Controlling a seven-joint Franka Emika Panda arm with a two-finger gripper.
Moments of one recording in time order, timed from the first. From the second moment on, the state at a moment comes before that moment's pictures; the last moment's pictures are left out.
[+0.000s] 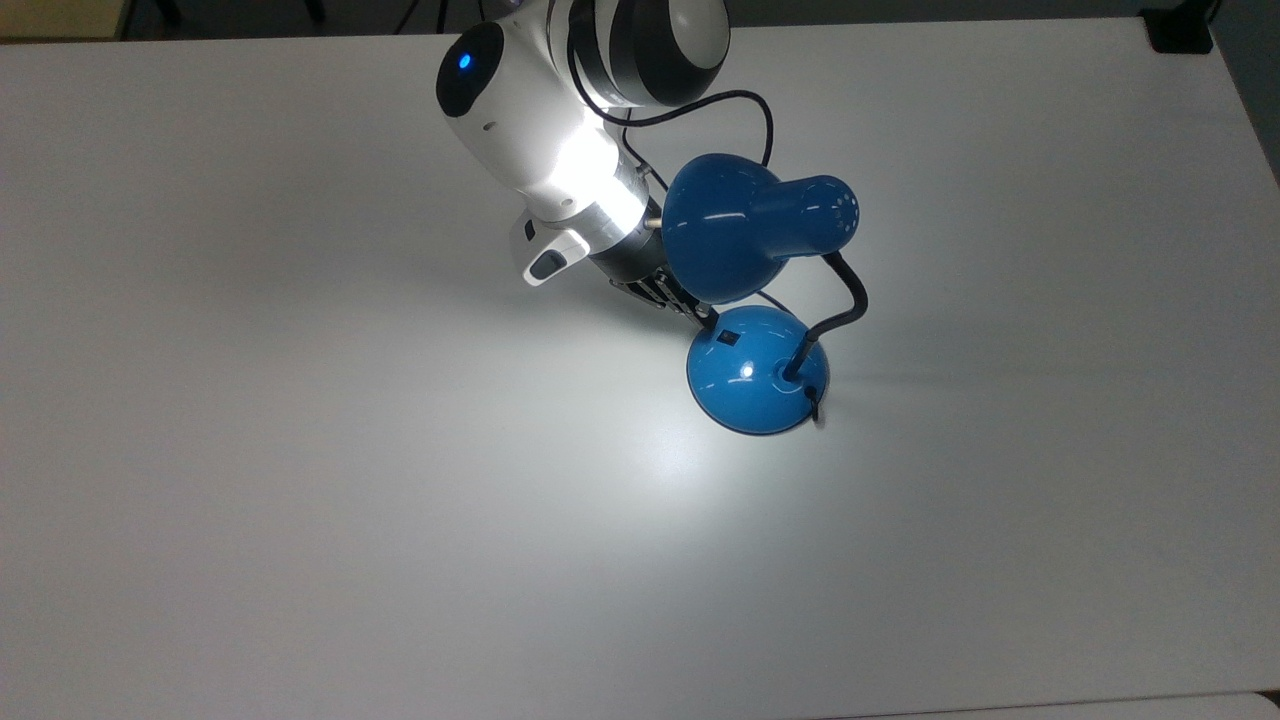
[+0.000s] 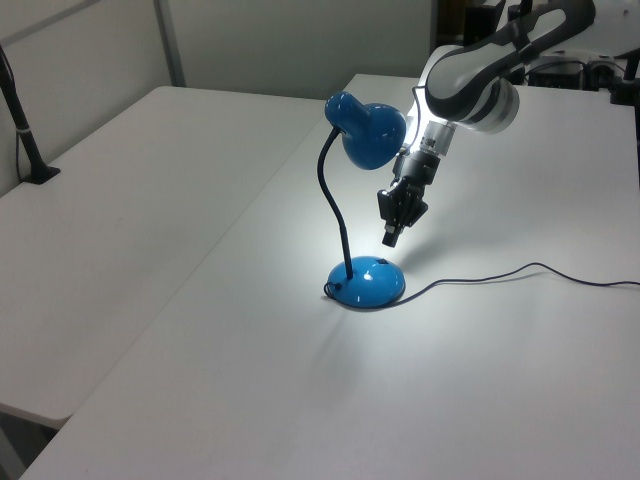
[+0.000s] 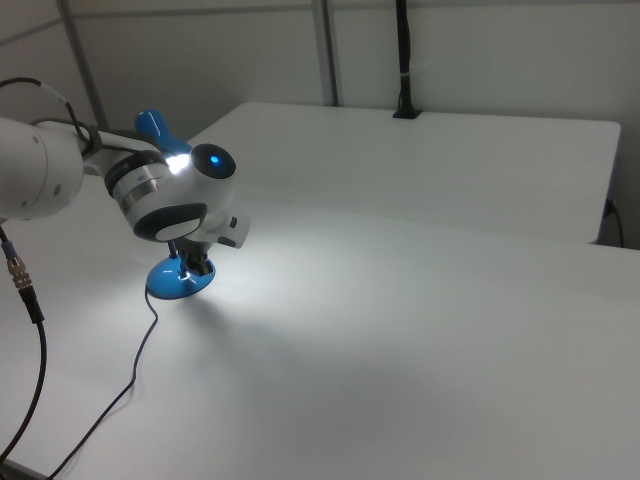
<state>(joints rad) 0.09 0.35 0.05 -1.90 0.78 2.33 0.01</state>
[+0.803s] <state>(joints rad) 0.09 0.38 0.08 -1.90 0.81 2.37 0.02</state>
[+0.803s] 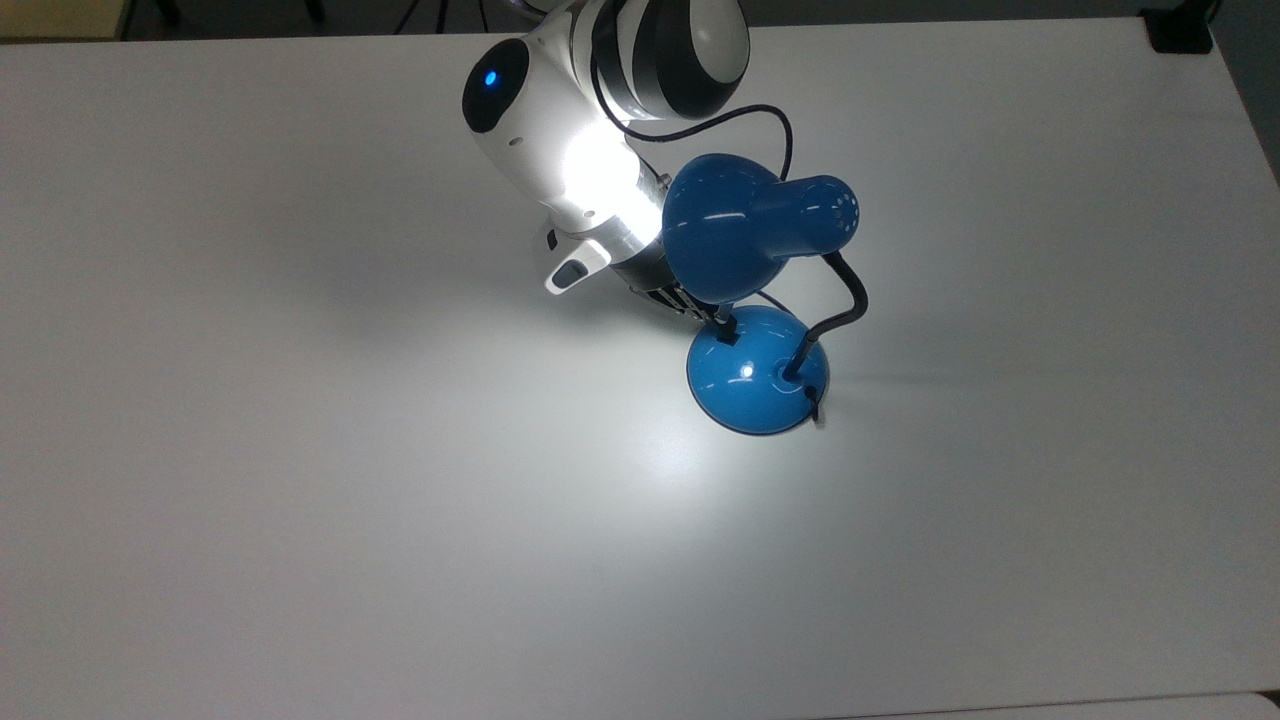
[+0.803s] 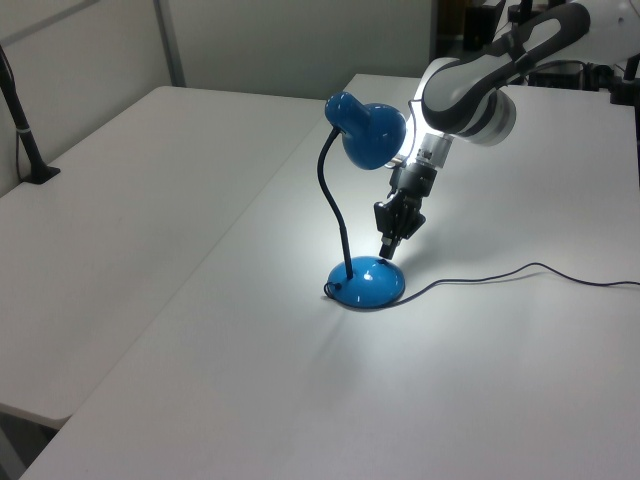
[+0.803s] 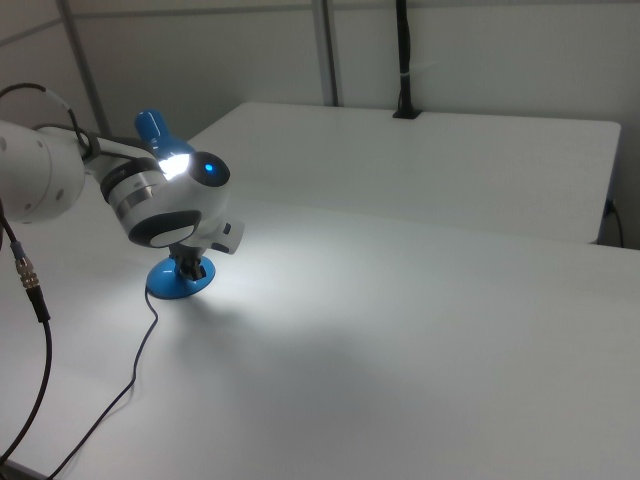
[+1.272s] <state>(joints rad) 0.08 0.38 0.08 -1.90 0.82 2.40 0.02</state>
